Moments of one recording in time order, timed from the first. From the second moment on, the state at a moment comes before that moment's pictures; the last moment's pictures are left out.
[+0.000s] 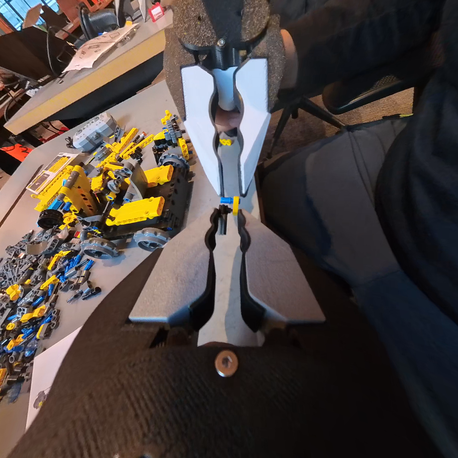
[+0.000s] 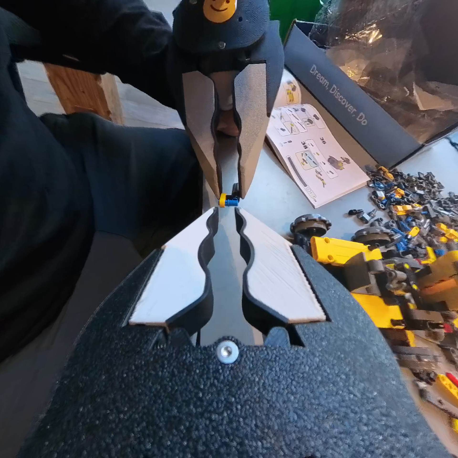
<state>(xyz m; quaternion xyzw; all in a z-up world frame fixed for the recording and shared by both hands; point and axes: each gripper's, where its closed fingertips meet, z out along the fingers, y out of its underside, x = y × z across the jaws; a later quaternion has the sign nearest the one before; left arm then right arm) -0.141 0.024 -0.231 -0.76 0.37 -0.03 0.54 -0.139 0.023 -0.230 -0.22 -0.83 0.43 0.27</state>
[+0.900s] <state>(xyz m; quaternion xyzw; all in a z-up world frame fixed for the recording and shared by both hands) -0.169 0.044 -0.180 -0.72 0.04 -0.34 0.60 -0.180 0.044 -0.188 -0.38 -0.69 0.56 0.28</state>
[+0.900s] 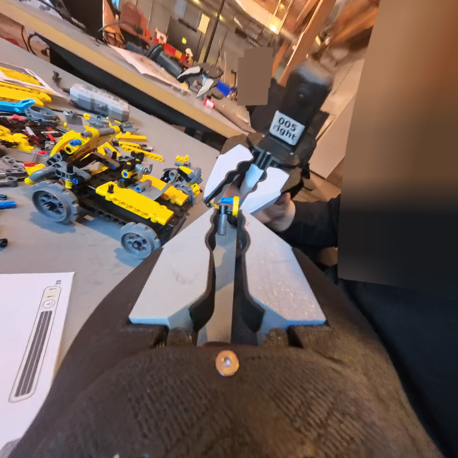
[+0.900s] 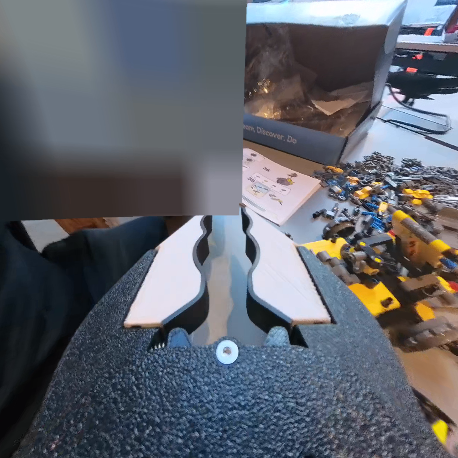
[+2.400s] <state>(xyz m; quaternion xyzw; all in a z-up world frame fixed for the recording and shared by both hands) -0.164 0.034 -0.148 -0.61 0.02 -0.43 0.67 -0.171 0.028 -0.147 -0.35 -0.59 0.70 0.17</state>
